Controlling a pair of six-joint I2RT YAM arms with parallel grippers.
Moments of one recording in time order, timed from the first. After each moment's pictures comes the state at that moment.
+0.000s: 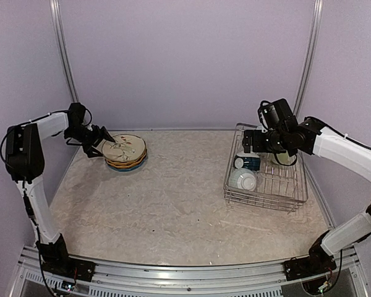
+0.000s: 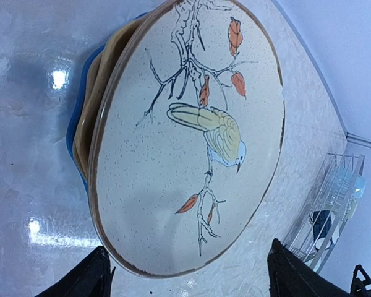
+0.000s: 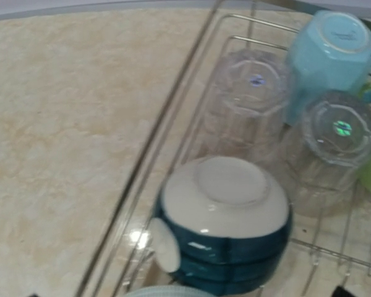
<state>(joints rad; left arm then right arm) 0.04 1.99 1.63 -0.77 0.53 -0.56 0.61 1.39 1.25 -0.58 0.35 0.41</state>
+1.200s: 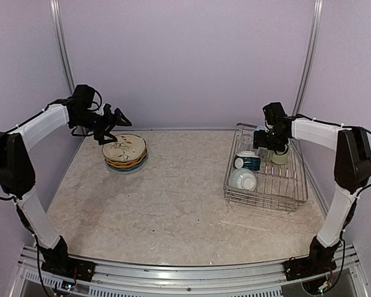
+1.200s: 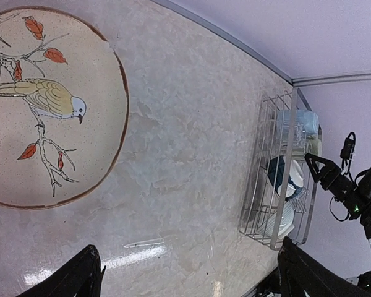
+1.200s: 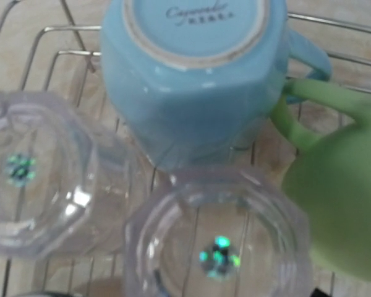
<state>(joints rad) -0.15 1.75 1.60 -0.72 0.57 -0.55 0.27 1.81 1.42 -0.50 0.22 0.34</state>
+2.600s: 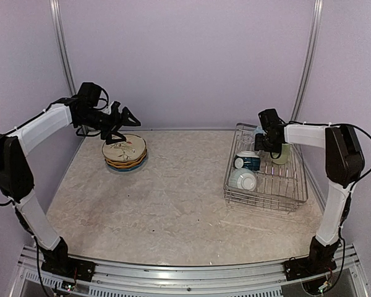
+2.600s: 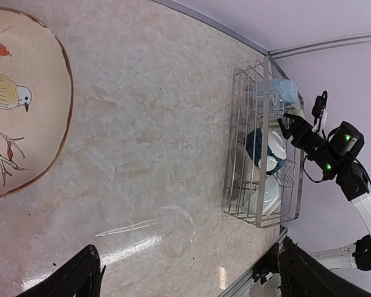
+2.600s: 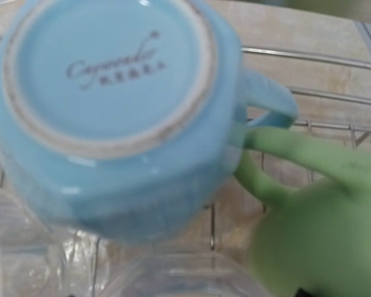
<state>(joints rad) -0.24 1.72 1.59 -0.71 0.62 -0.55 0.26 1.94 1.42 -0.35 0.38 0.35</state>
